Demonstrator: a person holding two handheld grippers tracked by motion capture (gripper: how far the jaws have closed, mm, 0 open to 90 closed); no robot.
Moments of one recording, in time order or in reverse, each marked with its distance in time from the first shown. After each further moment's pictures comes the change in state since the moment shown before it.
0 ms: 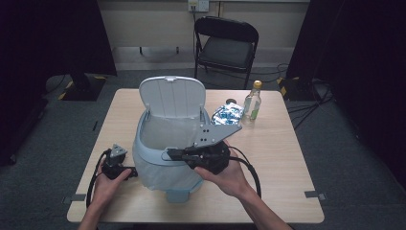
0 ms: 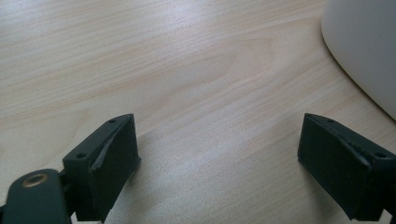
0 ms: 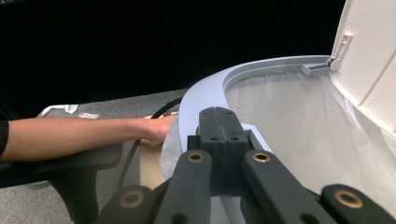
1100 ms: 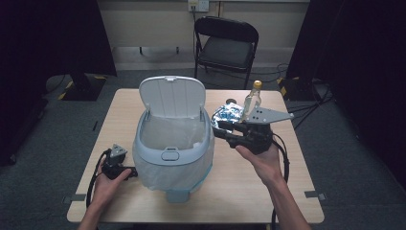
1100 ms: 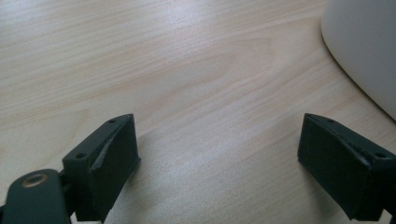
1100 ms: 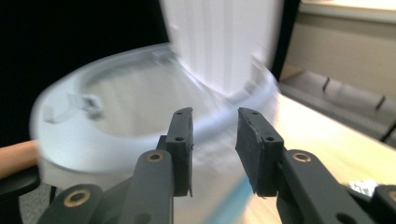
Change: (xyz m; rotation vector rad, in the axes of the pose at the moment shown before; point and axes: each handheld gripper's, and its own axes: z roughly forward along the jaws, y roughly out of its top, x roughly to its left) left arm 0.000 0.000 0.000 0.000 -0.001 0.001; right arm -0.062 -0.035 -0.078 -0.077 -0.297 0.162
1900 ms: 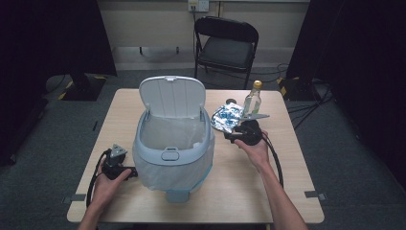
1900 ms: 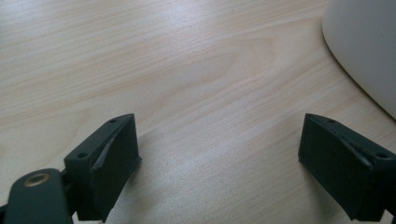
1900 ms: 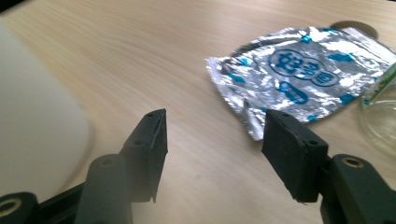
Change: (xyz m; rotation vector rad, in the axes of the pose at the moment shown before) left arm 0.000 0.000 0.000 -0.001 0.006 0.002; right arm -0.127 -0.126 0.082 0.312 -0.289 0.205
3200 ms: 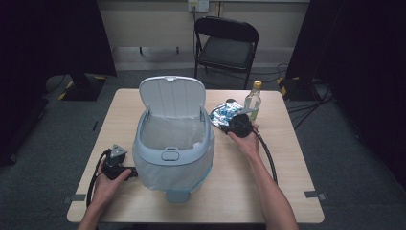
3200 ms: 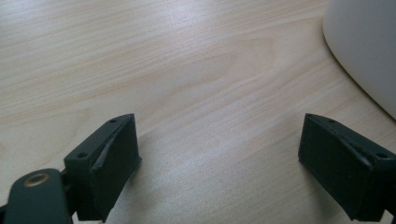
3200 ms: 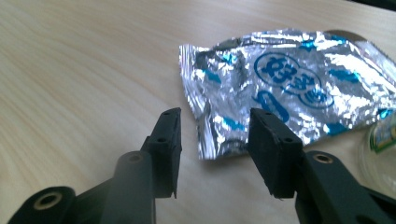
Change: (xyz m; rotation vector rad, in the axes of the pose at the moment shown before) left arm 0.000 0.000 0.000 0.000 0.002 -0.003; right arm -0.019 0.010 0.057 0.010 -0.081 -0.037
